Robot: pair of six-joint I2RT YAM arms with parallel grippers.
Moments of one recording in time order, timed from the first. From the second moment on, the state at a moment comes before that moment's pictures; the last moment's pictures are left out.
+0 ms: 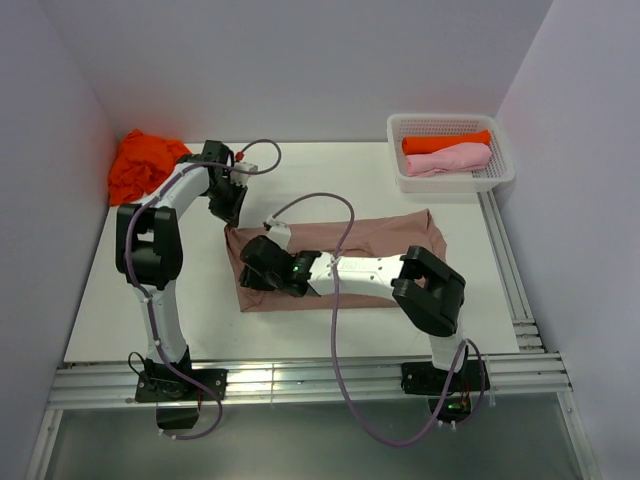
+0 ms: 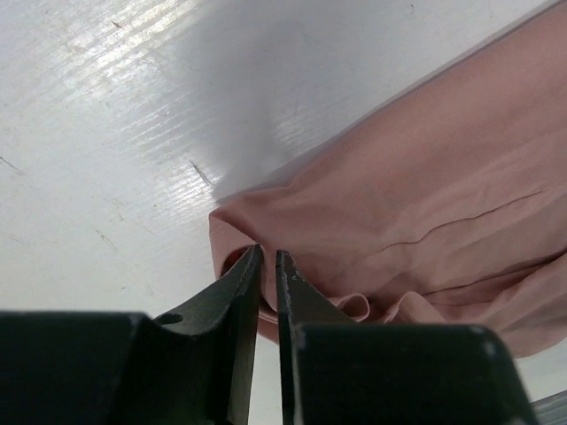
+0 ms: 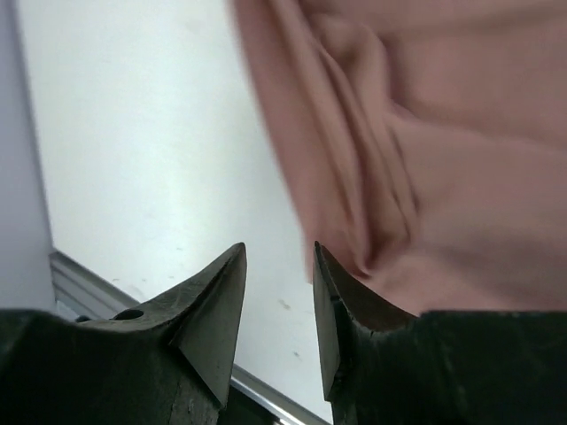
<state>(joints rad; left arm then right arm) -0.17 2.06 1.67 -0.88 0.21 0.24 1.13 1.91 1.32 -0.20 0.27 1.14</state>
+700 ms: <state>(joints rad) -0.19 2.08 1.70 -0.88 0.20 0.22 1.05 2.17 1.64 -0.15 0.37 0.70</state>
